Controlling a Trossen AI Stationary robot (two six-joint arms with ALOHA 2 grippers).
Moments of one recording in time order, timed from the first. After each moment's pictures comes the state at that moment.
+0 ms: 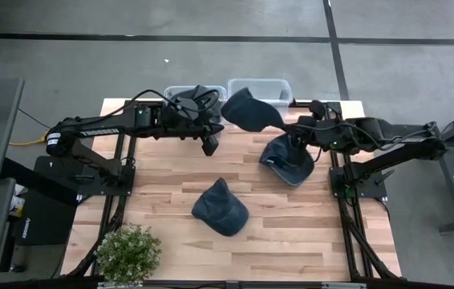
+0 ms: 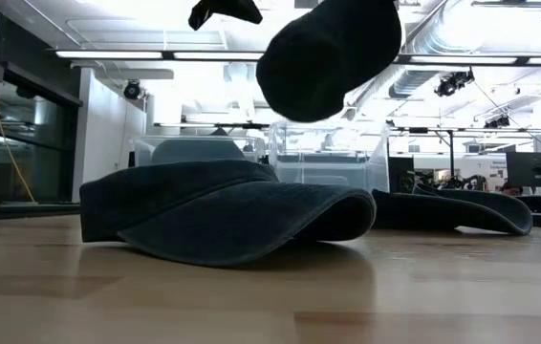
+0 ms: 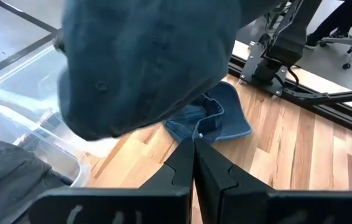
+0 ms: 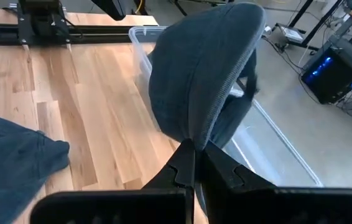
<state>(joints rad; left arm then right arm) 0.12 1.38 1.46 -0.59 -0.22 -0.32 0.09 1.07 1.28 -0.80 0.59 0.09</state>
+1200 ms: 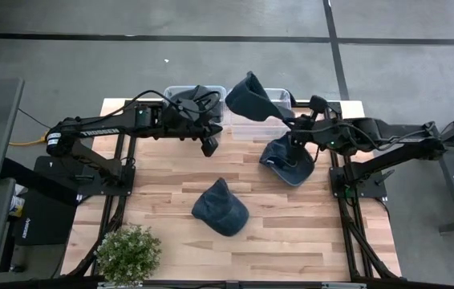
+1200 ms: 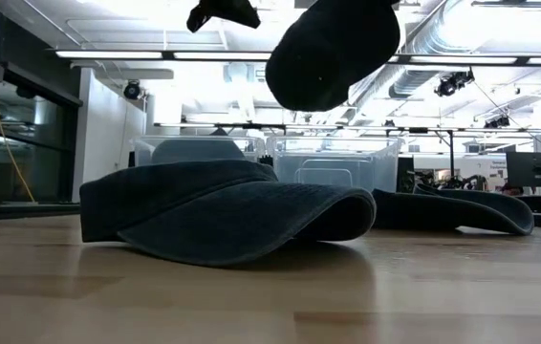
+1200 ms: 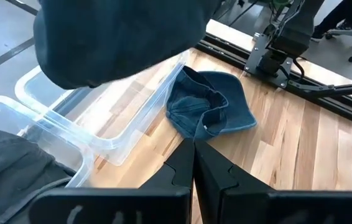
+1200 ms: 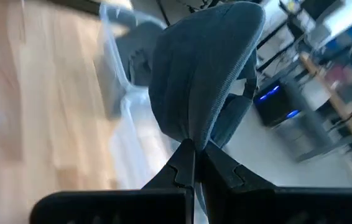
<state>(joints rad) 0.12 1.39 1.46 -0.62 -0.22 -0.33 0.09 1.09 1.28 -0.78 0.73 -0.20</state>
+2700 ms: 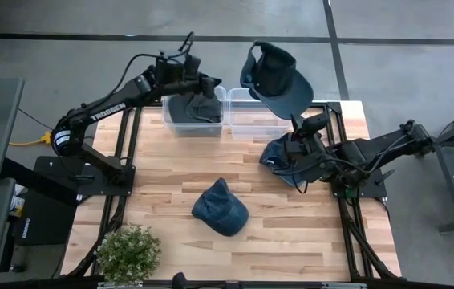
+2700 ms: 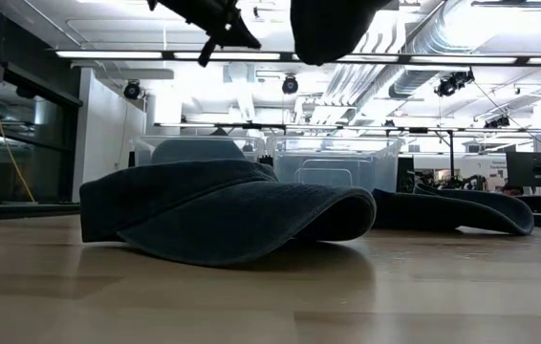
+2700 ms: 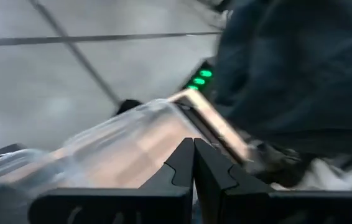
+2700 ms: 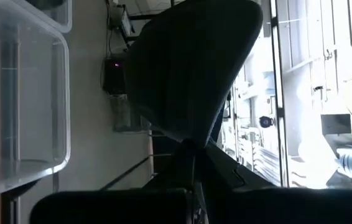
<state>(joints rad) 0.58 1.44 1.46 -0.29 0.15 -0.55 0.35 1.24 1.28 -0.67 1.52 -0.83</state>
